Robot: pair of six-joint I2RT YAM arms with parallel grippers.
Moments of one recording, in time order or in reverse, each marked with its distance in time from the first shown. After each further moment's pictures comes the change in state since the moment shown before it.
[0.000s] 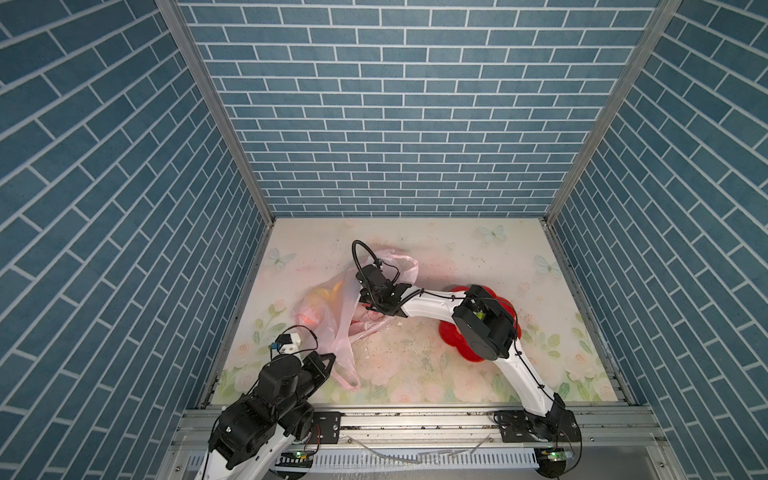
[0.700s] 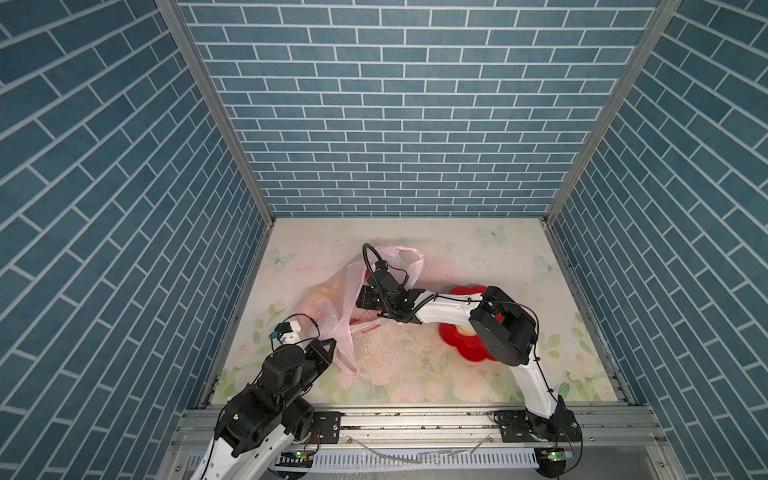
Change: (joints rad) left arm 0.000 0.153 0.023 0.200 -0.105 0.046; right arm 0.023 -0.212 -0.257 0.038 -0.086 -0.104
